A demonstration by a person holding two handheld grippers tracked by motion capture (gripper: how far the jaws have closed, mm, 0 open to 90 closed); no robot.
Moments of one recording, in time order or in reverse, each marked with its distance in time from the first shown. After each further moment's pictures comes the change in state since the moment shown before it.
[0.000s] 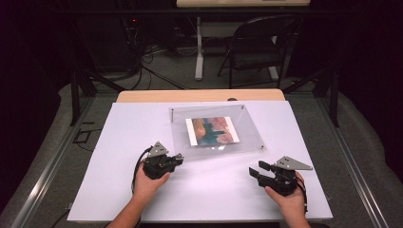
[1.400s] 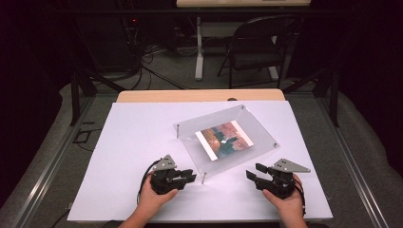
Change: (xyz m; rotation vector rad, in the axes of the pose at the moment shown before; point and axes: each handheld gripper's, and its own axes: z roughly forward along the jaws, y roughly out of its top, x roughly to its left) left arm -0.043 -0.011 -0.007 0.011 -0.179 0.005; right arm 0.010 -0.002 0.000 0.007 0.030 -0.010
